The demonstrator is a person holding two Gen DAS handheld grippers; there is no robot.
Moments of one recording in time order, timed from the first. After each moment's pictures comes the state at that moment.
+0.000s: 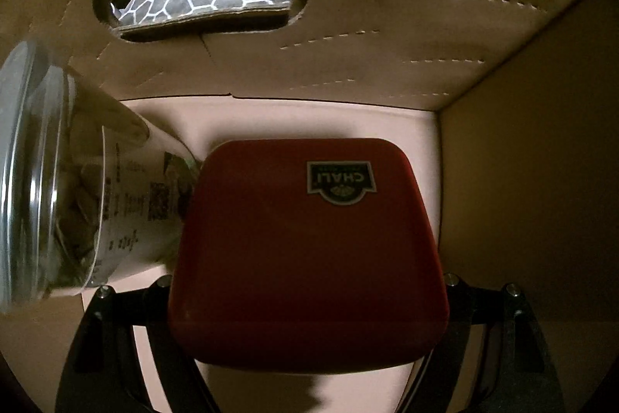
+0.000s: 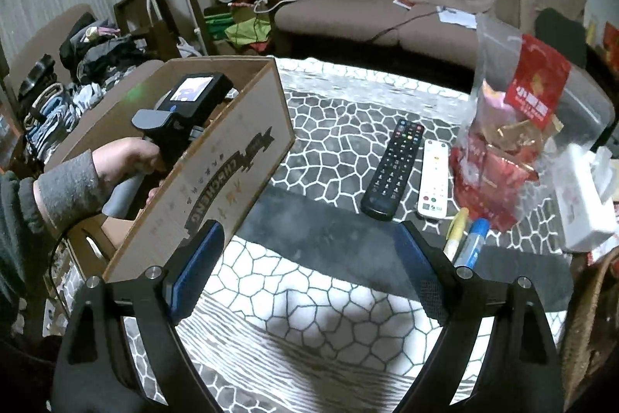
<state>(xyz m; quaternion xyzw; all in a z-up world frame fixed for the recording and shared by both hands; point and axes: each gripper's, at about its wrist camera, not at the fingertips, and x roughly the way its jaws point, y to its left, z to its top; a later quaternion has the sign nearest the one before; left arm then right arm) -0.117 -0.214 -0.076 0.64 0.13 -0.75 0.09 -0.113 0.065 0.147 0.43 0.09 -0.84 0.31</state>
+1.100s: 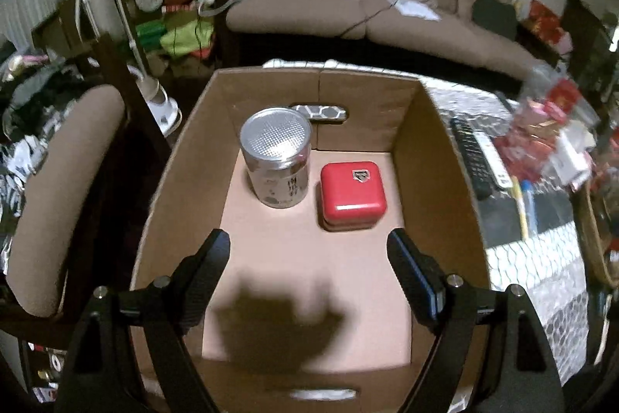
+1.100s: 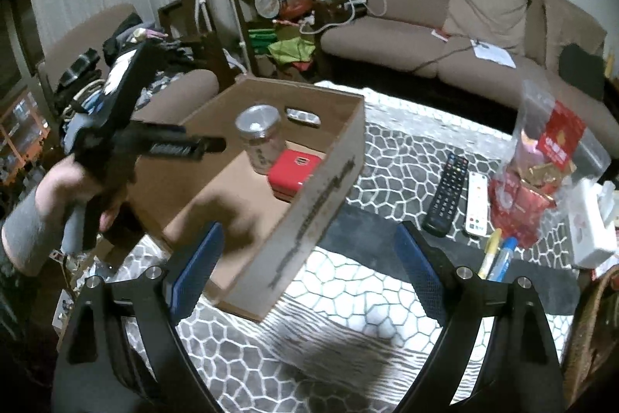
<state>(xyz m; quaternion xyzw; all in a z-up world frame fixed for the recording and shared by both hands) 0.077 -0.222 0.109 0.44 0.09 -0.89 0.11 -0.023 0.007 0.212 0.38 0.10 -0.84 0.37</state>
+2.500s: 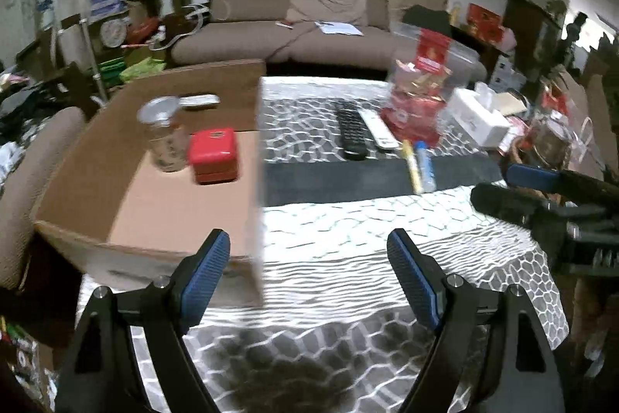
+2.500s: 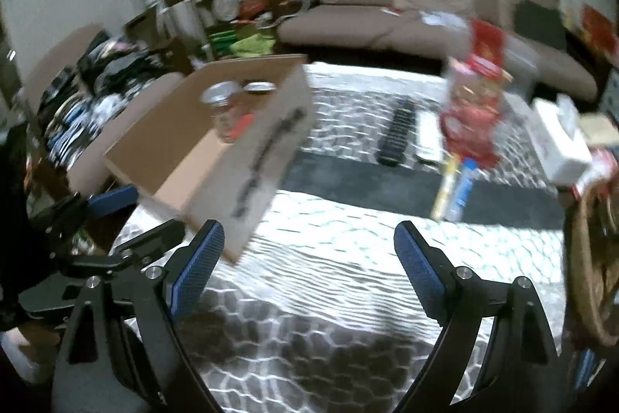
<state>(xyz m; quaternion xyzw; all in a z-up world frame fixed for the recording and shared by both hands) 0.140 -0.044 0.098 0.38 0.08 -0.92 0.04 0.007 0.131 0.174 0.42 0.03 -0.86 0.28</state>
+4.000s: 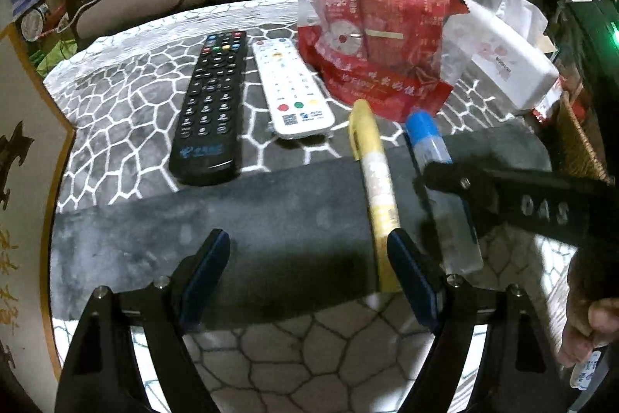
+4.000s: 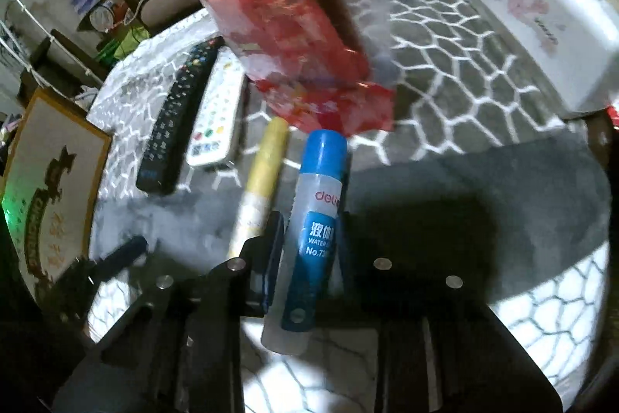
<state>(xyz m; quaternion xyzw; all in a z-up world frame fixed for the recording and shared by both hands) -0.110 0.074 -0.045 0.48 0.05 -0.87 -0.02 -0.246 0.230 -0.016 0.55 -0.06 -0.81 0.17</state>
